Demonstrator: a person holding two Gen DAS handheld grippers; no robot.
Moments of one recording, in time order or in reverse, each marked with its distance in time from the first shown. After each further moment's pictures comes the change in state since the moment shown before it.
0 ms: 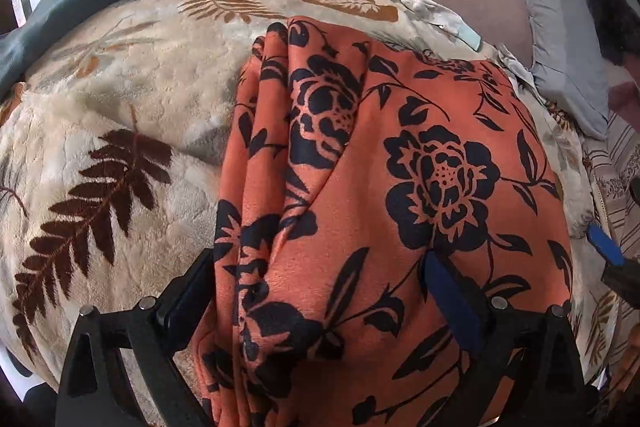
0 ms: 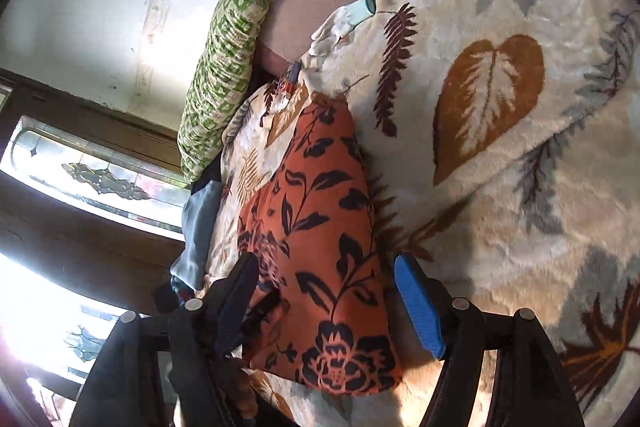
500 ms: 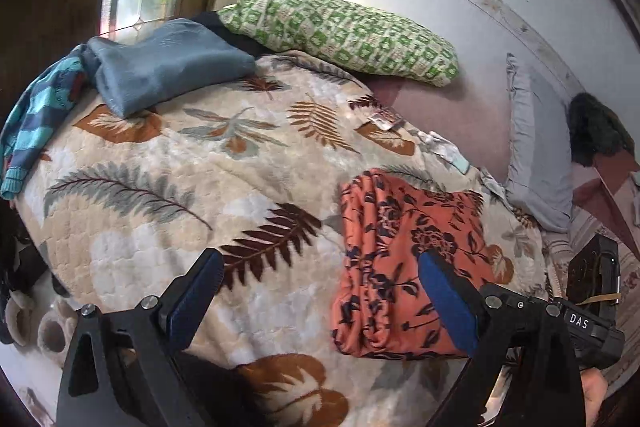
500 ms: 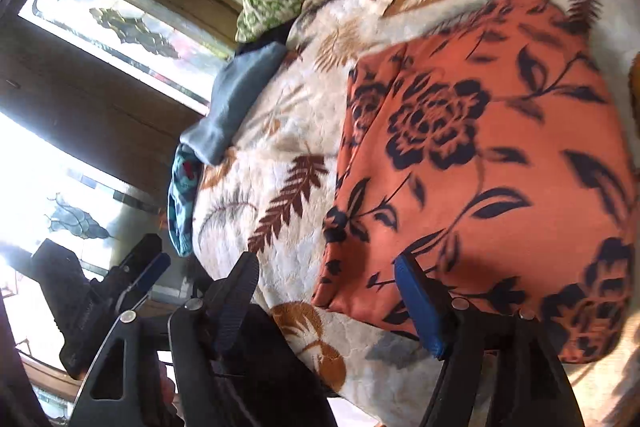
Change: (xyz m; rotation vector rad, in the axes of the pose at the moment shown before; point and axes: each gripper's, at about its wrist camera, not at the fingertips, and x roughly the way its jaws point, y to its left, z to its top) left arm -0.167 0.083 -0.036 -0.156 -0.336 -0.093; right arm 0.085 0.121 -0.113 -0.354 0.249 -0.007
